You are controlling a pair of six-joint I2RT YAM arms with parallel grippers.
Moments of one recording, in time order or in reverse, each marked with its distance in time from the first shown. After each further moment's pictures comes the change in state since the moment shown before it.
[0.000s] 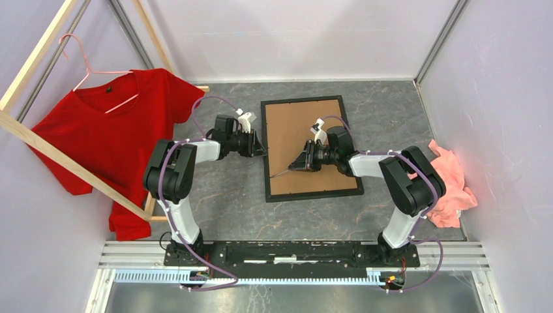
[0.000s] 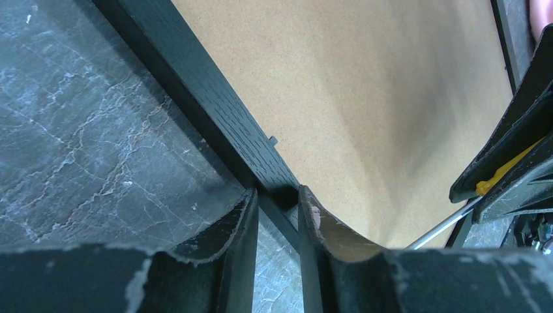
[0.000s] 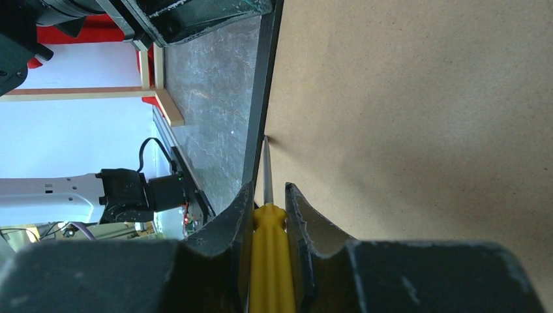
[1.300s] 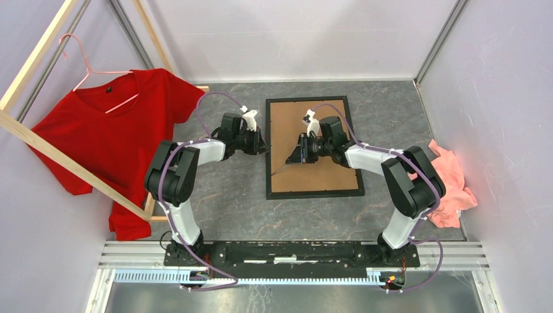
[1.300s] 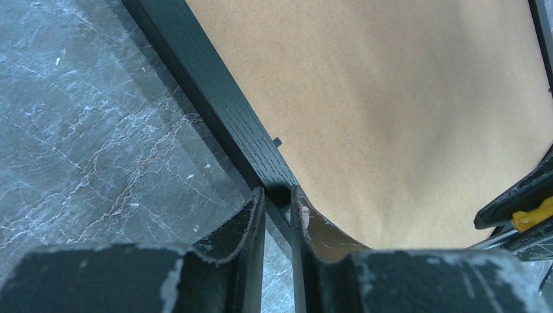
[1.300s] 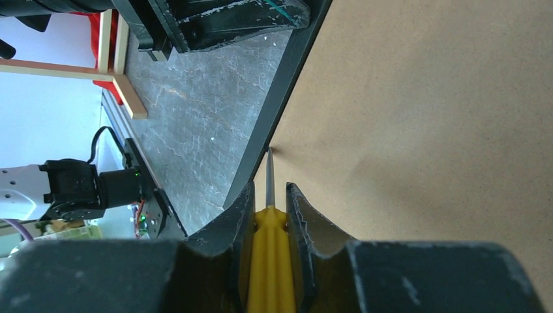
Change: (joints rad) left arm -0.070 -0.017 0.021 0.007 -0.164 0.000; right arm 0.040 -0.006 0.155 -0.199 0.045 -0.215
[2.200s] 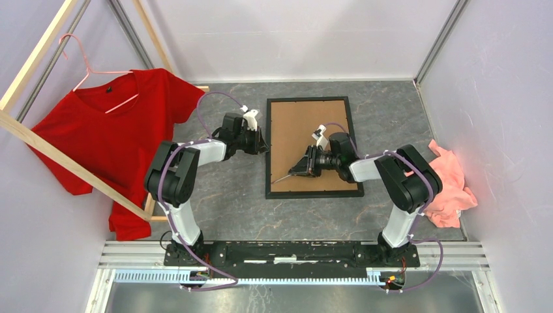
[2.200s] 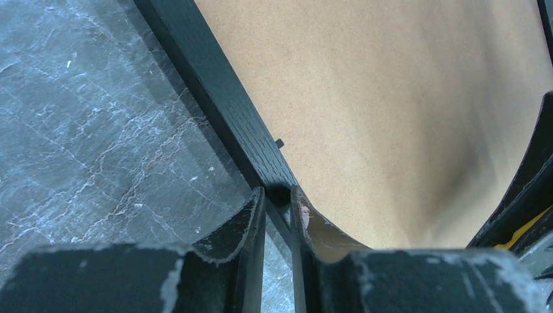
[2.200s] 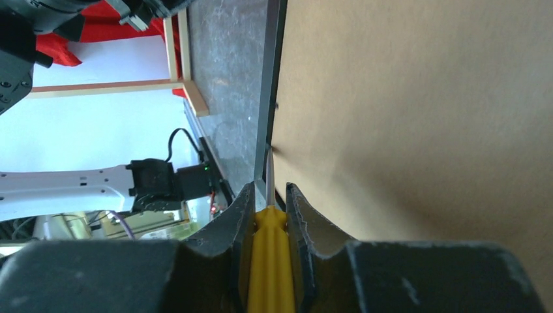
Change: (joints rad) left arm -0.011 -0.008 0.000 0.000 -0.042 -0.006; right arm -0.041 0.041 -0.223 0.358 -0.122 0.335
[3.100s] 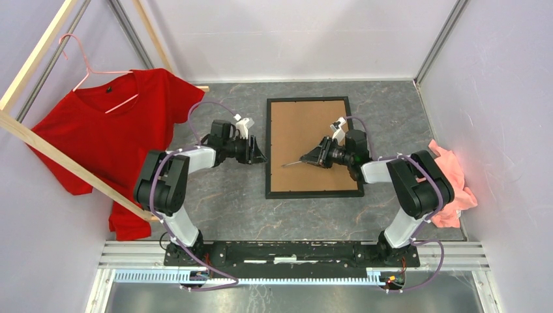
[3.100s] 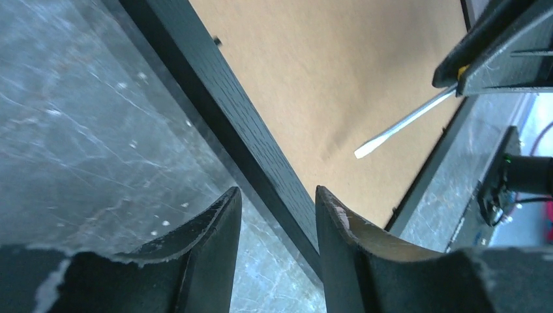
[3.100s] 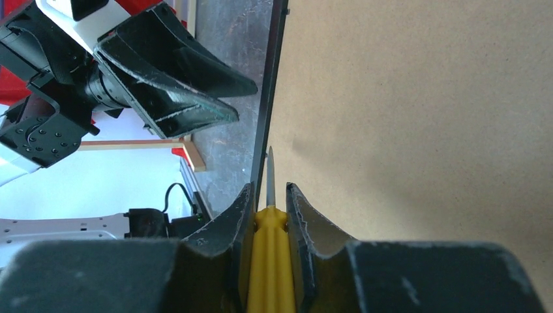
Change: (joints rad) left arm 0.076 -0.121 -0.119 -0.054 0.241 -0.014; right arm -0.122 -0.082 -0.085 0.142 0.067 0.029
